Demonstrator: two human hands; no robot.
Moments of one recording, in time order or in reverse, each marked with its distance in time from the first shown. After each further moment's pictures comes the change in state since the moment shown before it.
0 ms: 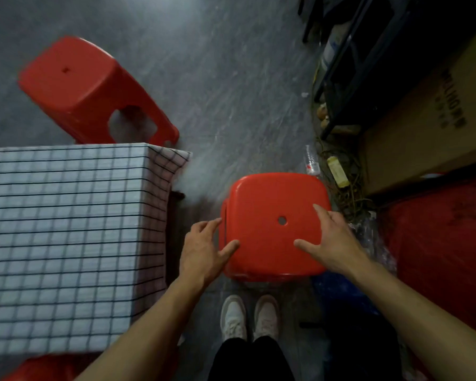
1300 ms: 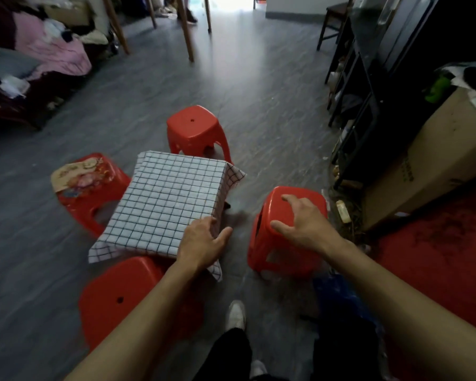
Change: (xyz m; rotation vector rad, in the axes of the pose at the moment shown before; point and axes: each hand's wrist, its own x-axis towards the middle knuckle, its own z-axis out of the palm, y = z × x) left_hand -0.392 0.004 -0.206 -0.075 0.255 -0.071; right_hand -0.405 -0.142 -0.088 -0.112 0.093 -0.458
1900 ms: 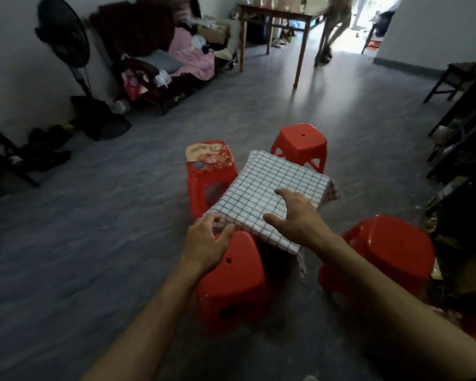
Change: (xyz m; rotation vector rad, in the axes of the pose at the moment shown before) left_hand -0.204 -0.281 -0.201 -0.275 0.360 -0.176; right_hand -0.126 -0.349 0.165 -0.002 -0.100 -0.368
